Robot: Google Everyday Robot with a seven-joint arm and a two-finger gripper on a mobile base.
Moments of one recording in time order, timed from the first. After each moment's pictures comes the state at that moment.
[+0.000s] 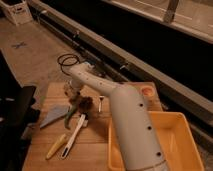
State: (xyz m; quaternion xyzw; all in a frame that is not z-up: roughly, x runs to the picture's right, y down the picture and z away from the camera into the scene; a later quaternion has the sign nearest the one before) arm -0.193 0.030 0.977 -0.30 -0.06 0.39 0.87
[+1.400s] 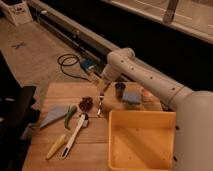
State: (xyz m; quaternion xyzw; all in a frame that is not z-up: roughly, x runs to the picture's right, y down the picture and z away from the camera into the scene) arm 0.020 -0.022 0.833 -0.26 -0.09 0.33 0.90
